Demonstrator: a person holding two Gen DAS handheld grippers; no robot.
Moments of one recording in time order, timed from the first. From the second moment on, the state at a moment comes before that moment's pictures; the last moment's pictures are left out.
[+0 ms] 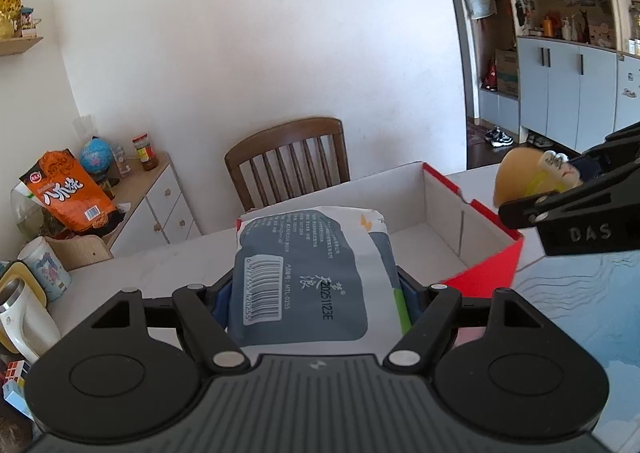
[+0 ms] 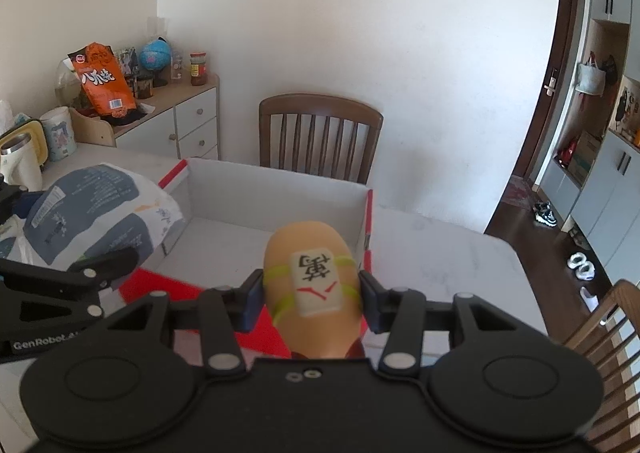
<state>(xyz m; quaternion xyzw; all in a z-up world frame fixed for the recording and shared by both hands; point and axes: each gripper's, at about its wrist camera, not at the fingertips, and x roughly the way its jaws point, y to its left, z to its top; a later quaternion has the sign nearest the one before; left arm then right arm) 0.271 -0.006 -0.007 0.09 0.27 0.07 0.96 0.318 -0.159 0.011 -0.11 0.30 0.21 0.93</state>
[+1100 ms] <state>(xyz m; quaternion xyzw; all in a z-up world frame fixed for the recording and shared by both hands) 0.408 0.038 -0.036 0.07 0.36 0.03 0.93 0.421 -0.122 -0.027 -0.15 0.37 0.25 0.88</state>
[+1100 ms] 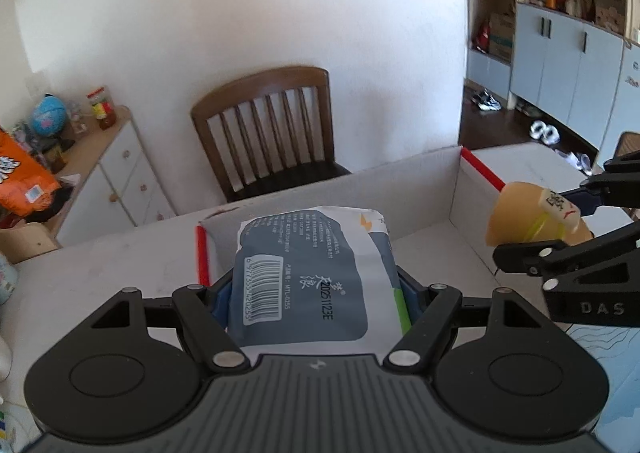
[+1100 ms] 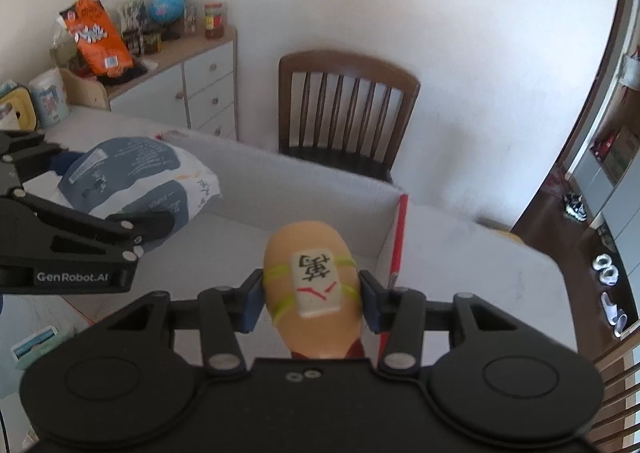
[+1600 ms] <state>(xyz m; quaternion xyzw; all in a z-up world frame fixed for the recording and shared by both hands) 0.441 0.044 -0.064 0.09 0.42 -0.01 0.90 0.442 -0.108 -0.055 -0.18 0.41 0.26 0.86</state>
